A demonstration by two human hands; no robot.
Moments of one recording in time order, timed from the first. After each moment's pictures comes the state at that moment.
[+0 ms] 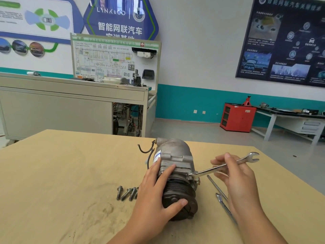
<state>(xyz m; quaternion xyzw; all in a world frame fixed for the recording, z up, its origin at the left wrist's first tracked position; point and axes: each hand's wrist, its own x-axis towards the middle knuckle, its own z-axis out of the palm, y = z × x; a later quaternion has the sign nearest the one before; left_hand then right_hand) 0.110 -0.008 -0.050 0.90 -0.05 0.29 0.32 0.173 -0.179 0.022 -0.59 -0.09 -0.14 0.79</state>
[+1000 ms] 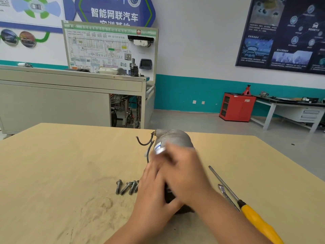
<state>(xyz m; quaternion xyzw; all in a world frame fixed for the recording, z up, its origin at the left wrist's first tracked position) 0.111 -0.011 -0.051 0.90 -0.04 0.28 0.34 0.139 -0.102 0.034 -0.74 -0.43 -0.19 0.48</state>
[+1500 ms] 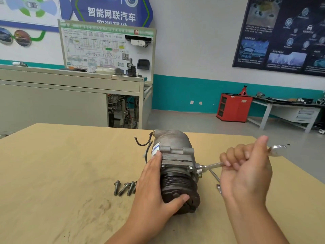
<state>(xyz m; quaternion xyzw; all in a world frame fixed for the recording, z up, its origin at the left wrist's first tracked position) 0.112 -0.008 -0.051 0.86 -0.04 0.31 0.39 0.154 -0.160 0.046 -0.34 -0.11 -0.22 0.91</state>
